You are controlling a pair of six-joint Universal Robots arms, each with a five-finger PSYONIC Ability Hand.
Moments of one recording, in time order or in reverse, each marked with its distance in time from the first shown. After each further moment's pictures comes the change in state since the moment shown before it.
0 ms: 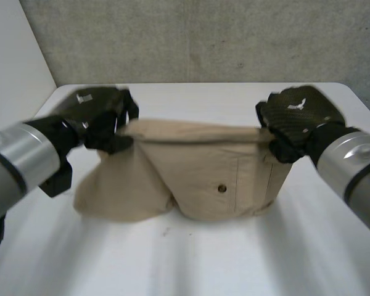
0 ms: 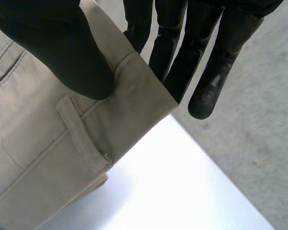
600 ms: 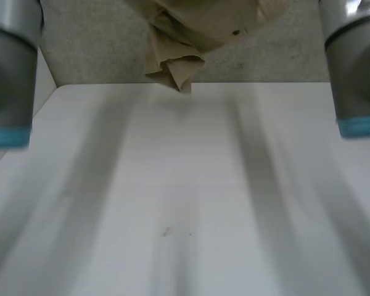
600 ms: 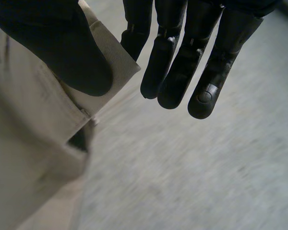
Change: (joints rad) left arm -0.079 0.002 0.224 0.707 -0.309 0.132; right arm 0.000 0.119 -0.363 -0.617 0.073 -0.050; left_hand 0.000 0.004 0.000 0.000 0.000; right_hand 0.000 0.003 0.011 0.000 0.000
